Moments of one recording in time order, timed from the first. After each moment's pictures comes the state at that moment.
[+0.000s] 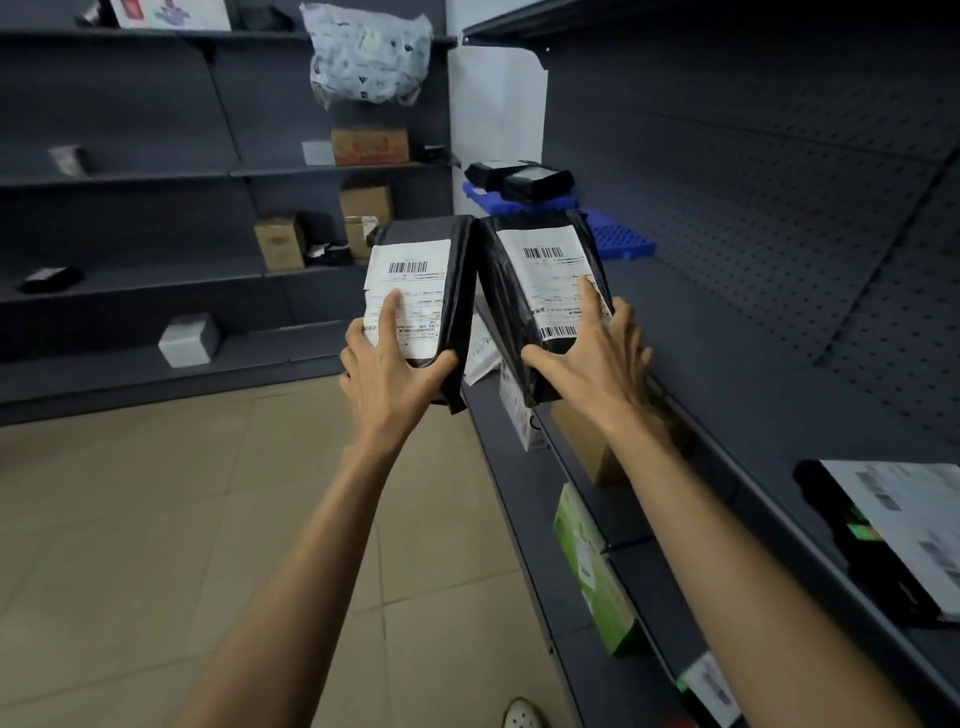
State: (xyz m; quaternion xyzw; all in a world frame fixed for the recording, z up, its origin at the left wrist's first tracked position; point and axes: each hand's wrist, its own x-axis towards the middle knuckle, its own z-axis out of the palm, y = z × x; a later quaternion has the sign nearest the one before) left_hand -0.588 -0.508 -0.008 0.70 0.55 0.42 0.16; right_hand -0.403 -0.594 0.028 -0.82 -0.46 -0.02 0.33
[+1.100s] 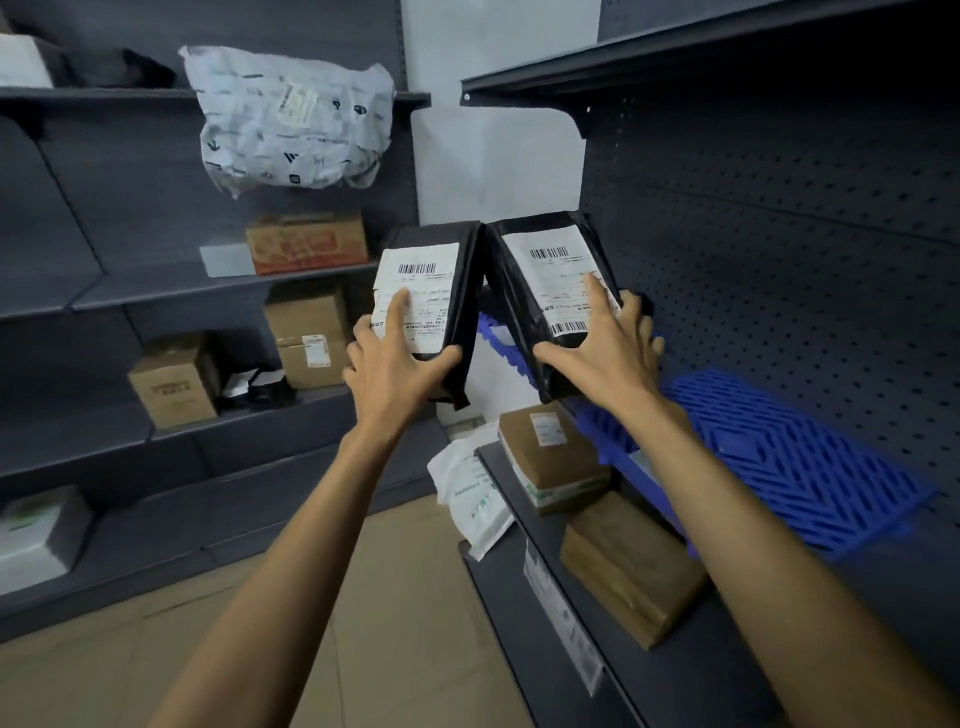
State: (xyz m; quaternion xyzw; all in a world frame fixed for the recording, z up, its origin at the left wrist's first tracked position) left_hand -0.372 0.221 0.053 0.76 0.48 0.40 0.19; right_hand -0.189 0.098 0.080 -0.85 -0.42 -0.07 0.32
